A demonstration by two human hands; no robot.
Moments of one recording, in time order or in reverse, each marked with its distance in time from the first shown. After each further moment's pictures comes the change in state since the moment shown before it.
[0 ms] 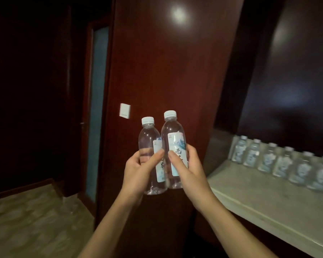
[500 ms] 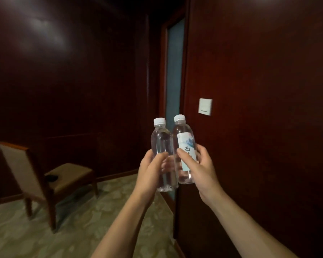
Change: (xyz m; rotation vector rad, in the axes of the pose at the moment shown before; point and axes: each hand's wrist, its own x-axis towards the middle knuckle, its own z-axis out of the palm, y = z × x) left_hand 0.056 0.010 -0.191 0.291 0.325 0.060; right_hand 0.087 0.082 0.213 0.431 -0.239 0.187
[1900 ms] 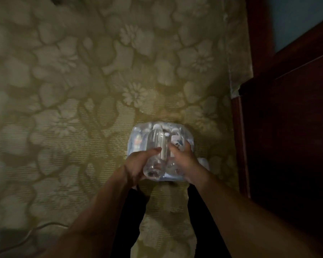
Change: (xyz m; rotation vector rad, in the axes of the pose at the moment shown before) left_hand -0.014 -0.696 -0.330 -0.313 0.368 -1.453; right_hand -0.024 0.799 0.086 -0.593 -0.224 1.461
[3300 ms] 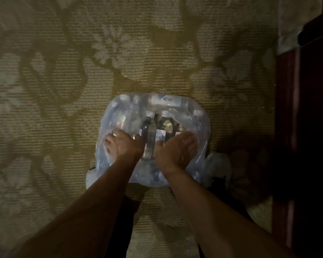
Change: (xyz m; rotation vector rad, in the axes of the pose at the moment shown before) left_hand 0.257 -0.077 -0.009 0.910 0.830 -0.048; right_hand 0.218 0.097 0.055 -0.770 0.332 -0.059
